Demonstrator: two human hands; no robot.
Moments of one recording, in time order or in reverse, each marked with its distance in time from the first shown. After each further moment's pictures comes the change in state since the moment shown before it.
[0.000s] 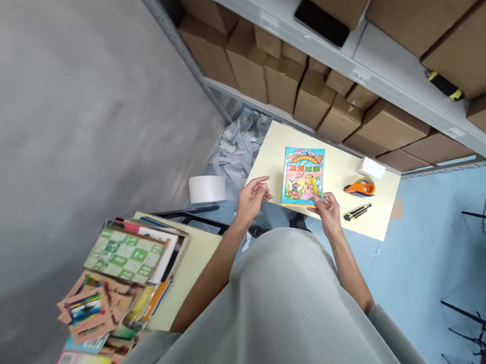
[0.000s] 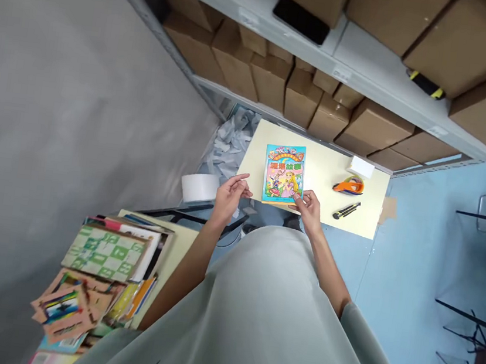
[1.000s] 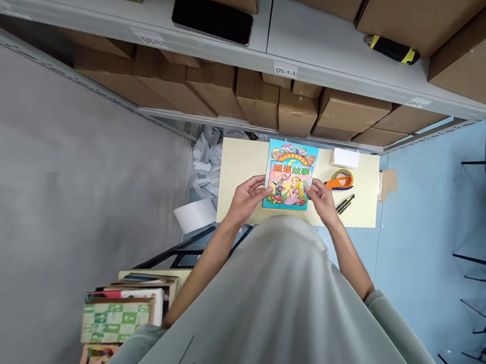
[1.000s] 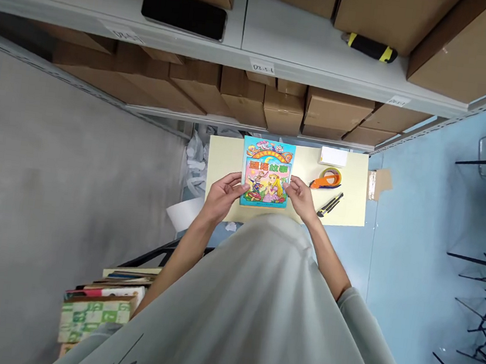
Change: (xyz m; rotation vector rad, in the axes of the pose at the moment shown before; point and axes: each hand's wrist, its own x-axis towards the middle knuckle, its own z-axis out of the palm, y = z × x) left_hand 0.087 0.043 0.127 0.099 -0.402 -0.134; right_hand 0.085 -0.049 -0.075 0.080 0.005 -0.037
